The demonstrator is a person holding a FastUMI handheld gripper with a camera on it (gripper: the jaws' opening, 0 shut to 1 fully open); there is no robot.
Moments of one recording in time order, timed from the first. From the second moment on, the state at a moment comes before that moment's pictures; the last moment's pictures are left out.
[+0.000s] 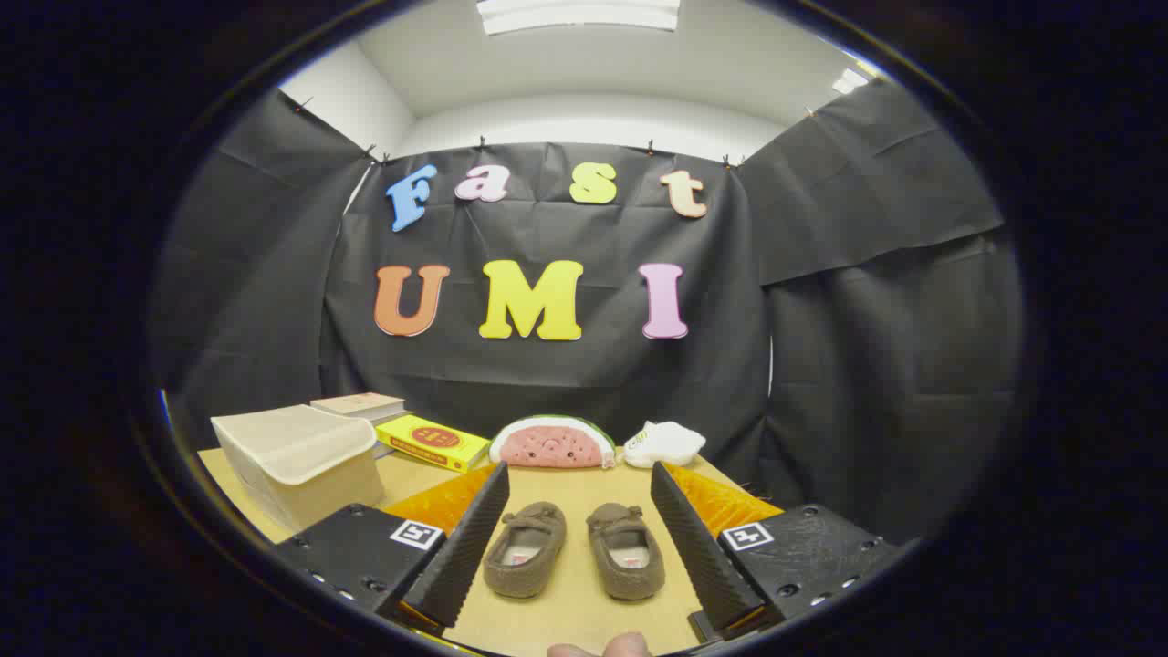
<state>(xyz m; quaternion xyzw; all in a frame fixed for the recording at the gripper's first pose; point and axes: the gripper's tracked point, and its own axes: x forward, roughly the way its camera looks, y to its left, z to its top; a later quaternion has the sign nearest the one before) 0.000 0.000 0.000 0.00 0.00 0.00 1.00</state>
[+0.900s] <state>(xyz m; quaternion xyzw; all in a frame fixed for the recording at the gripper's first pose) -0.001 0.016 0.015 -0.01 -0.01 0.00 1.00</state>
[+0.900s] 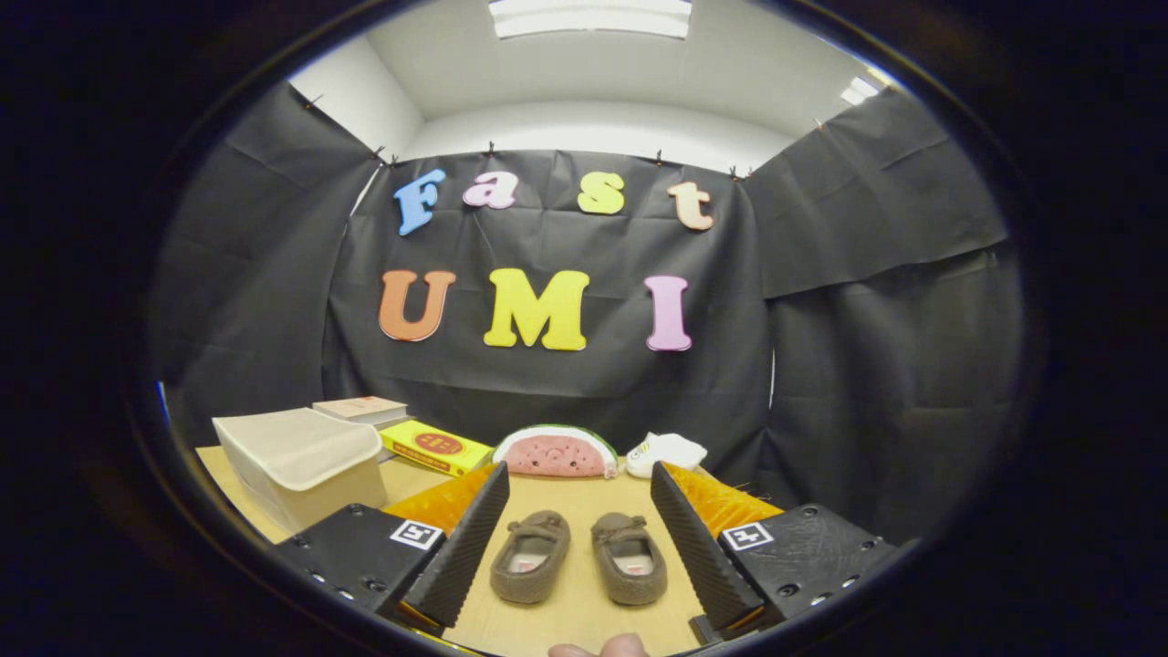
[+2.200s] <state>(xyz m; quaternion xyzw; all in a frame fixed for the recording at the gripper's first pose) 0.065 0.284 -0.041 0.15 0.07 0.26 0.95</state>
